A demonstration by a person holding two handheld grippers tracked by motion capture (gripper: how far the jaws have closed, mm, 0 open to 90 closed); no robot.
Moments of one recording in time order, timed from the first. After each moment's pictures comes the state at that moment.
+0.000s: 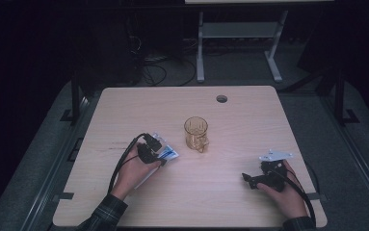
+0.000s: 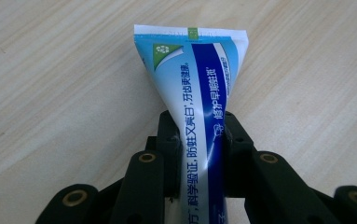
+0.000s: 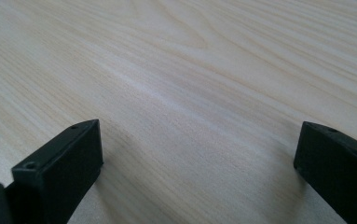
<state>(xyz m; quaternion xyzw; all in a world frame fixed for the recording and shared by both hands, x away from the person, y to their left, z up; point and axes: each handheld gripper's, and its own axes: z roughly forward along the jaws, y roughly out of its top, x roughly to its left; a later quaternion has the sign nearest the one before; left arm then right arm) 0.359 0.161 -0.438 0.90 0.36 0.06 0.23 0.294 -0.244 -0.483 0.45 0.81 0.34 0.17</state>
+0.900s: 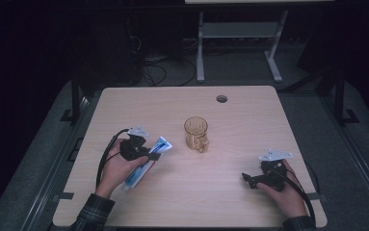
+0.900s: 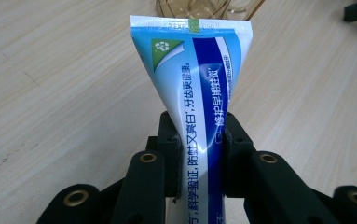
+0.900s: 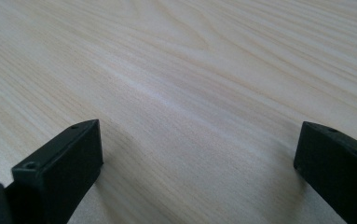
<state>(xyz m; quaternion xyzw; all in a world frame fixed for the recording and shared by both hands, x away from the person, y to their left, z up) 0.350 0.205 -0.405 0.87 0.33 0.04 0.35 0.295 -0.244 -0.483 0.44 0.81 0.34 0.17</state>
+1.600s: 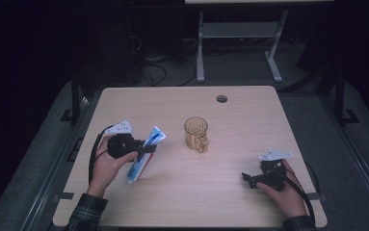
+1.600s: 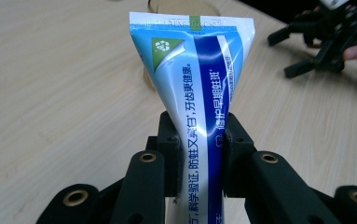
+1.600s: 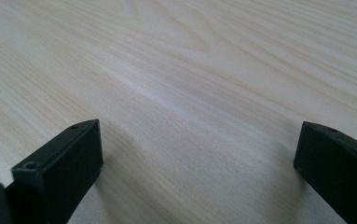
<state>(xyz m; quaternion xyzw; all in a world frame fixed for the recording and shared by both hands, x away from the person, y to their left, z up) 0.345 0.231 -0.388 0.82 0.28 0.05 0.49 0.296 -0.243 -0.483 0.44 0.81 0.34 0.17</state>
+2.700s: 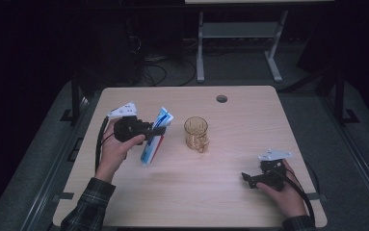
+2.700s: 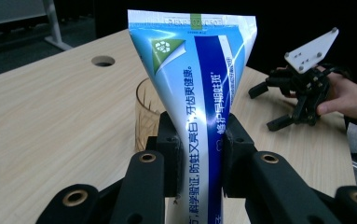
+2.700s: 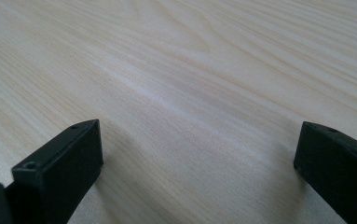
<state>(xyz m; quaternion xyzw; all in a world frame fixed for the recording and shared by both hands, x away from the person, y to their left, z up) 0.372 0.205 -0.349 0.80 0.25 0.06 0.54 0.296 -0.243 -0.483 0.44 0.81 0.34 0.17</state>
